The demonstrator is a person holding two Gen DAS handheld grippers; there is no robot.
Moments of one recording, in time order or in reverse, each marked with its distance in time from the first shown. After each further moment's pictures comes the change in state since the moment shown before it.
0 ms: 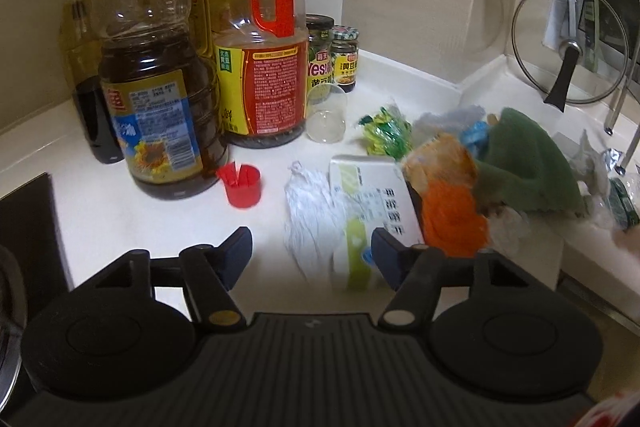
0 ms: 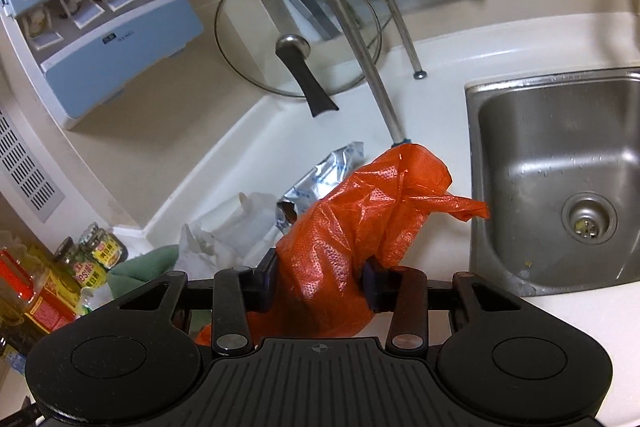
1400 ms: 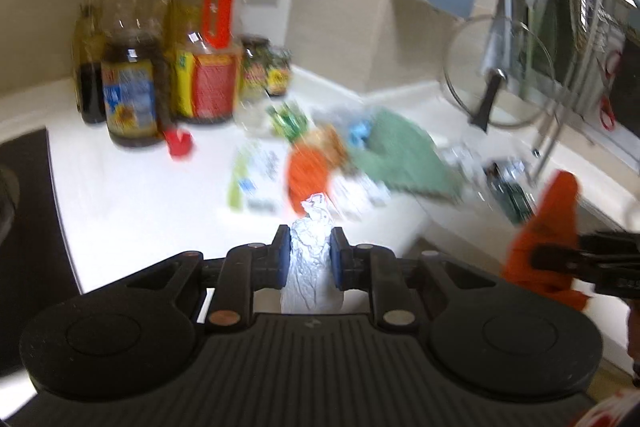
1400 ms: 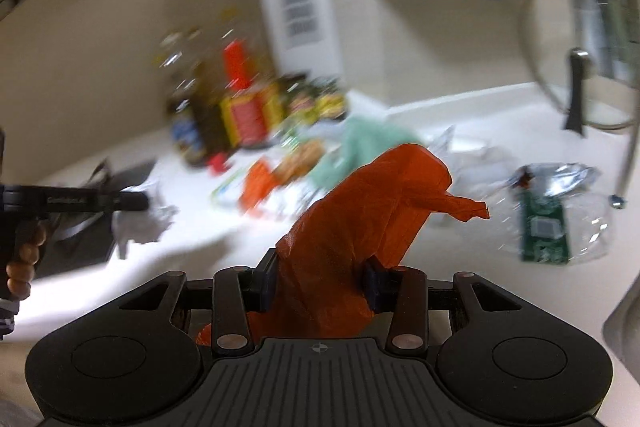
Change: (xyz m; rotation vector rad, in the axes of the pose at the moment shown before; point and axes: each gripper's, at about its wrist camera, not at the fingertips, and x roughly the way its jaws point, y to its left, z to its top) left arm -0.130 -0.085 -0.070 -0.098 -0.067 -0.100; right arm -0.056 0.046 -0.079 -0.707 0.229 0.586
